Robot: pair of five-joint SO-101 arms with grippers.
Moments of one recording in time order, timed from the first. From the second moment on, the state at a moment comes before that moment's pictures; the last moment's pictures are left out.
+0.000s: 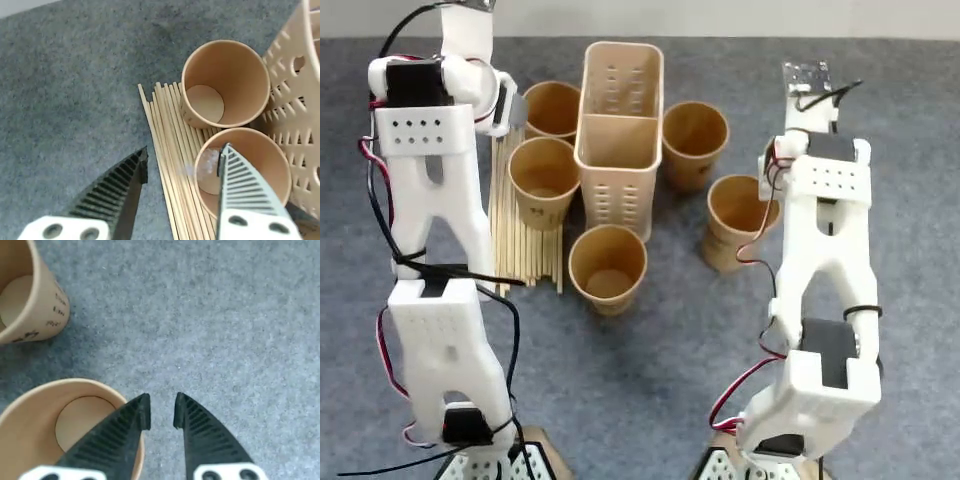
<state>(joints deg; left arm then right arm) -8.9 31.9 -67.8 100.2 -8.5 2.0 9.9 -5.3 69.2 11.2</state>
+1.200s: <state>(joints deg) -8.9 32.1 -44.7 100.3 -8.5 0.8 10.7 -14.7 82.3 11.1</state>
